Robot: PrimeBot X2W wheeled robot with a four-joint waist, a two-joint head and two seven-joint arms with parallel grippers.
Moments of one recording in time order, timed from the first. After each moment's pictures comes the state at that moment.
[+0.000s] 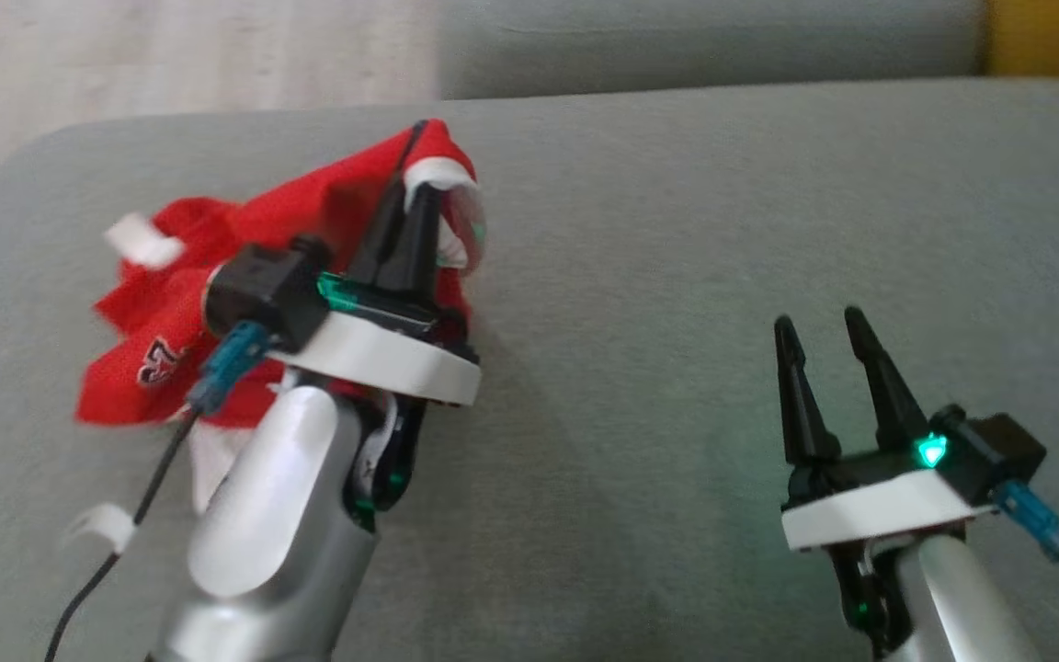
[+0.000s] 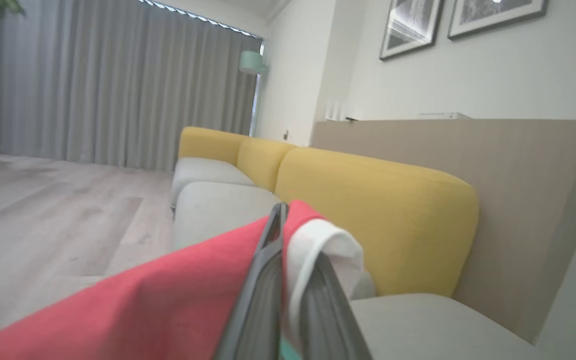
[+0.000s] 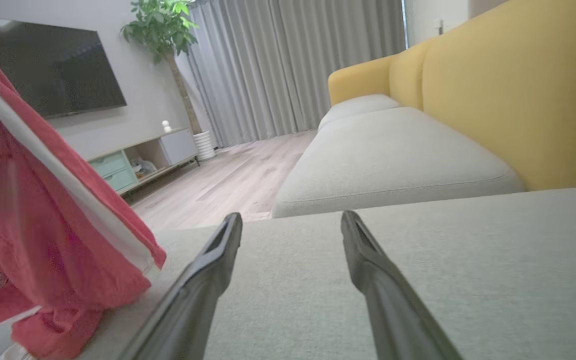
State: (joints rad) left arm -0.48 0.06 -0.43 0.14 -0.43 -0.02 -0.07; right arm -0.10 -0.05 0.16 0.19 0.26 0.13 -0.25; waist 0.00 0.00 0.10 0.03
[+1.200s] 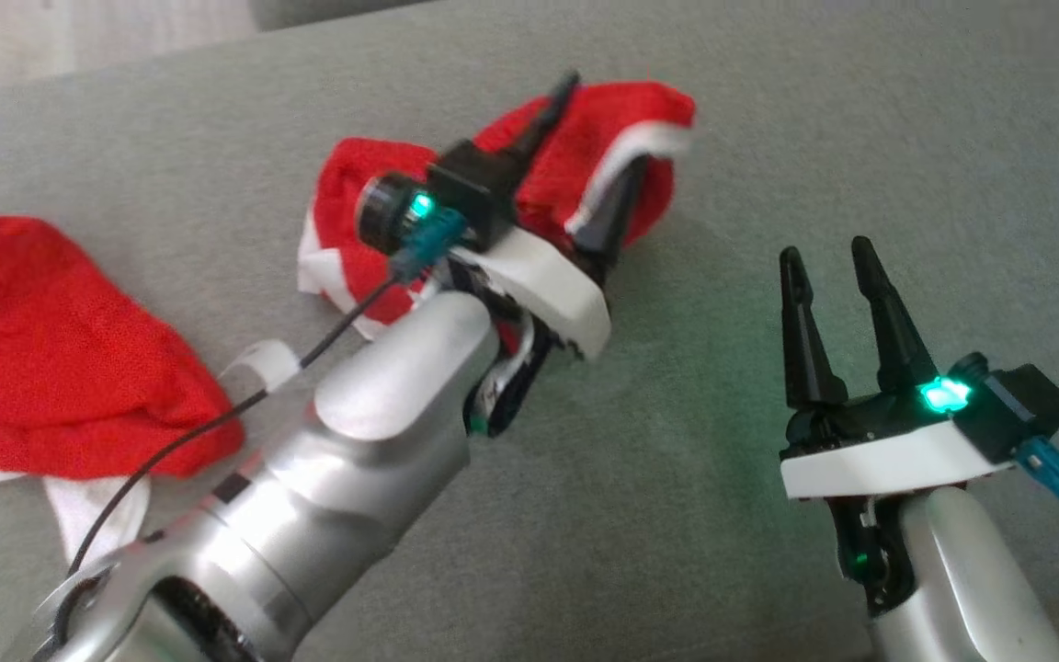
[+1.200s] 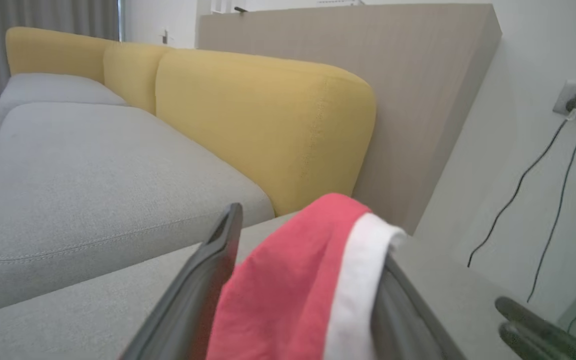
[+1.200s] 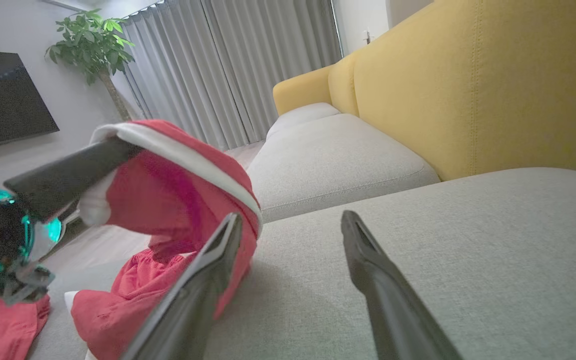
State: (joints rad) left arm -0.92 0.04 -0.99 0.57 -0.81 0.09 -0.21; right arm -0.17 -0.05 0.18 0.13 0.32 0.13 -0.25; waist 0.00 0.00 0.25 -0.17
